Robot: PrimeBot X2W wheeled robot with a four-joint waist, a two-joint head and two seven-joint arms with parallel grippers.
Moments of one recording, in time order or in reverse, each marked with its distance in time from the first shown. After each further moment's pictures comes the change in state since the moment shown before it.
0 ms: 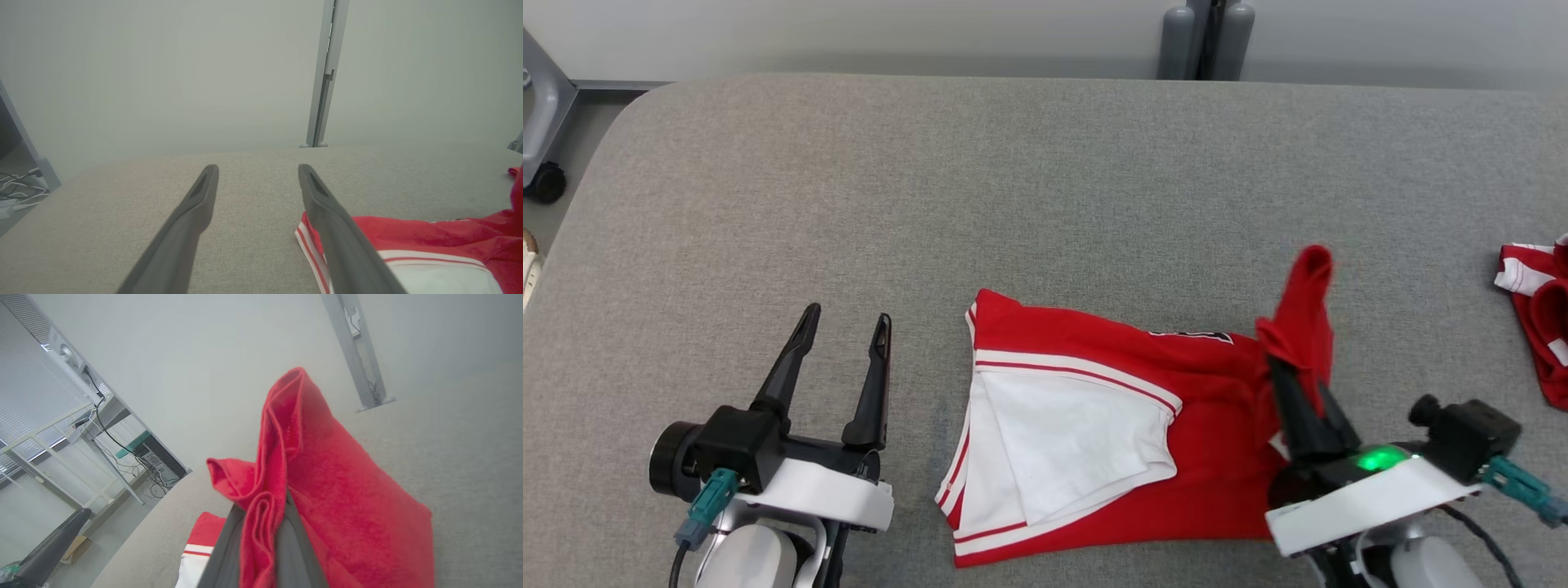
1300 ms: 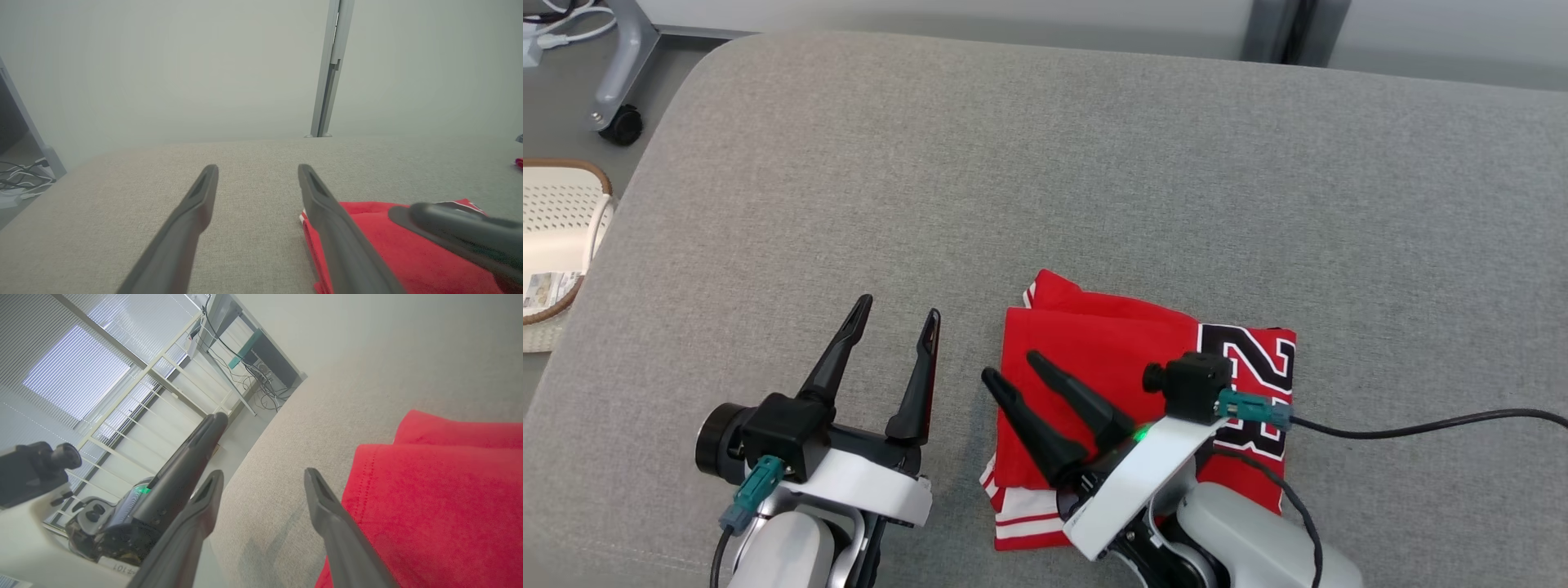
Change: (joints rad) left arm -0.037 -0.075 -0.012 0.042 0.059 -0.067 0.000; right arm -0.430 0.061 0.681 0.357 0.414 0.000 -0.084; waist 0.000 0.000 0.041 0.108
